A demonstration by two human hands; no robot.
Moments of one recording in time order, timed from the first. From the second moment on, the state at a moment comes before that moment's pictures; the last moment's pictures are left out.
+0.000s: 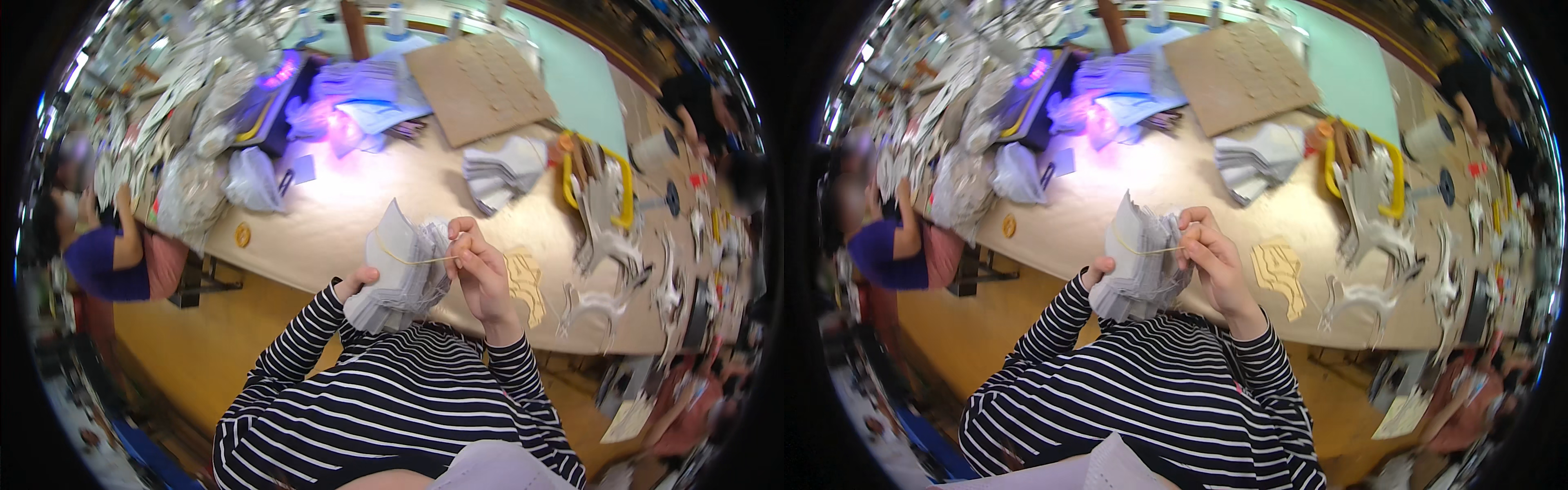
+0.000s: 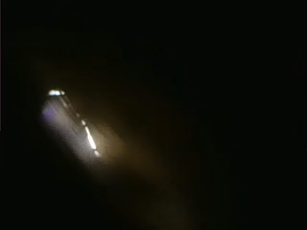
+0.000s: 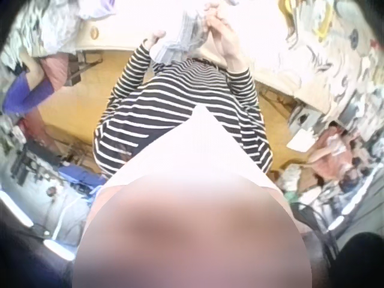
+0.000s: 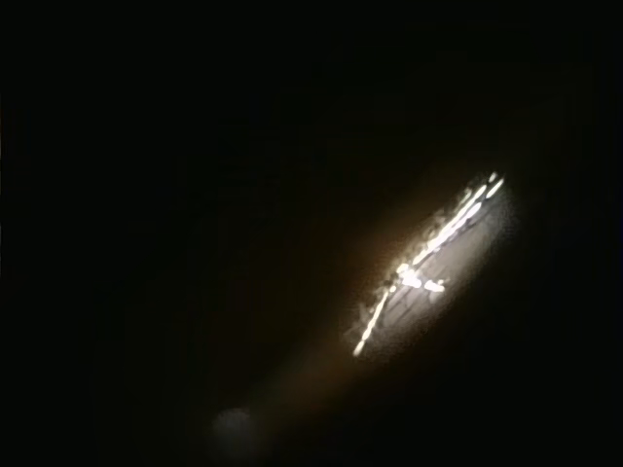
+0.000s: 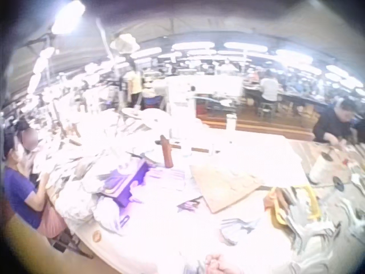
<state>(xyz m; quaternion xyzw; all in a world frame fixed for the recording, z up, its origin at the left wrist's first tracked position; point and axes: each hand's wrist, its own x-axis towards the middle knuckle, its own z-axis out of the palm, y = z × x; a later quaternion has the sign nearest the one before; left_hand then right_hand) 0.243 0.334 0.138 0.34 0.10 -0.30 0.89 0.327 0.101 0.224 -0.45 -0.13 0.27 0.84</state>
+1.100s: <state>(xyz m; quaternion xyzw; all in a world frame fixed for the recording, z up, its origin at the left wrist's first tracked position) 0.308 0.375 0.155 0.82 0.17 -0.04 0.55 0.342 -0.092 0.114 -0.90 0.06 -0.08 0.42</state>
